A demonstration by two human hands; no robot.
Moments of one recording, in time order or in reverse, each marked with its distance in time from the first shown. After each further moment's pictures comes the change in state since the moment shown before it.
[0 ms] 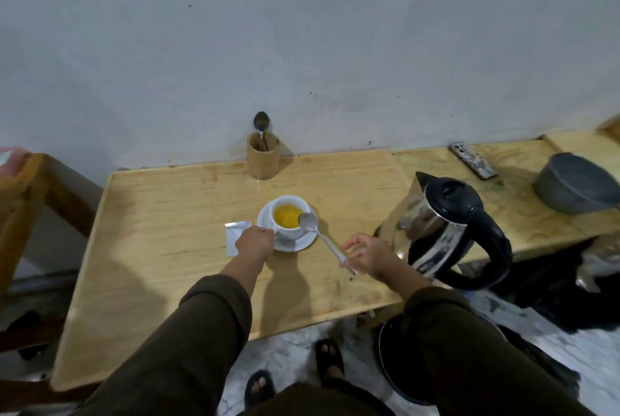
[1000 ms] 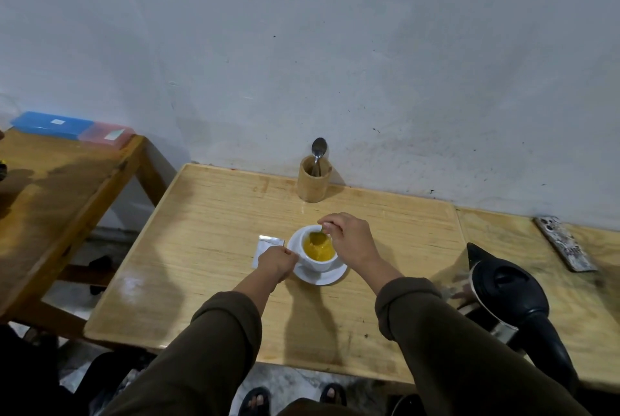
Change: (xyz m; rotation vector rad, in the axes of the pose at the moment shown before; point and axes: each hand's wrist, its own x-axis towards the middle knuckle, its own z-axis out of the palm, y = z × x) left_hand -0.009 0.015 -0.002 0.182 0.074 -0.058; right_hand 0.075 -0.098 0.027 -0.390 0.090 -0.661
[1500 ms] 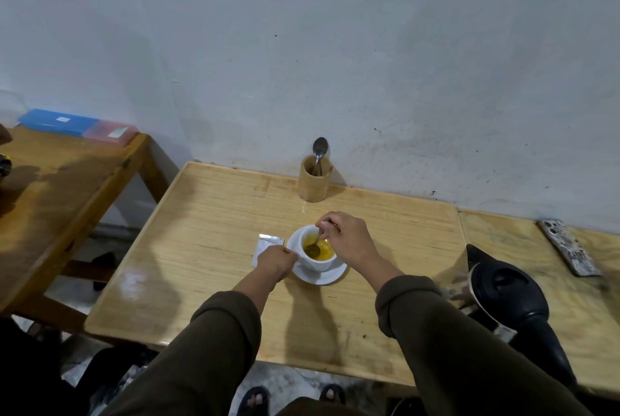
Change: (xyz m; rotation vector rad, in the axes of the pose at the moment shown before) left_hand -0.001 0.000 0.003 -0.042 0.008 -0.020; right_hand 0.002 -0.003 -0.003 0.065 -0.054 0.023
